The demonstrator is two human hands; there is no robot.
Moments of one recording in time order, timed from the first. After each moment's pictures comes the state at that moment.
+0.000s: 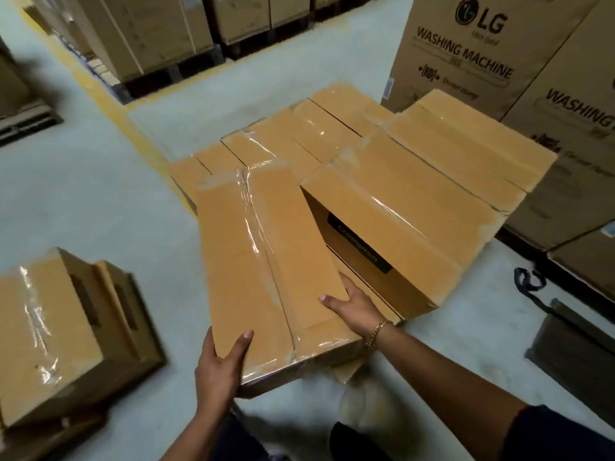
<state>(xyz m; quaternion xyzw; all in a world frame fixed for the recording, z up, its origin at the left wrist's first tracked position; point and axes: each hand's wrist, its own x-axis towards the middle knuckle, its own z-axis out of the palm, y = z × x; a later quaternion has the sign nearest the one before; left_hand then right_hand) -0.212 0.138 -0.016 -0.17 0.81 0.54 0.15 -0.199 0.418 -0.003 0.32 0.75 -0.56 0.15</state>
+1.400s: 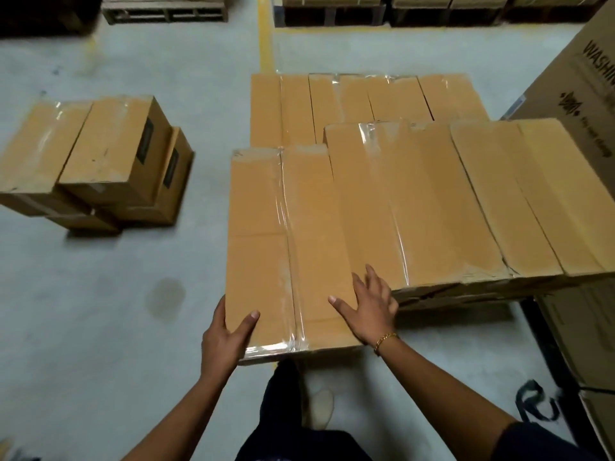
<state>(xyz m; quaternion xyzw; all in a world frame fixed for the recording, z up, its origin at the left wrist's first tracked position) 0.037 0.430 -0.075 -0.35 0.78 0.52 0.05 -0.075 0.696 -0.062 0.00 0.96 -0.19 0.22</state>
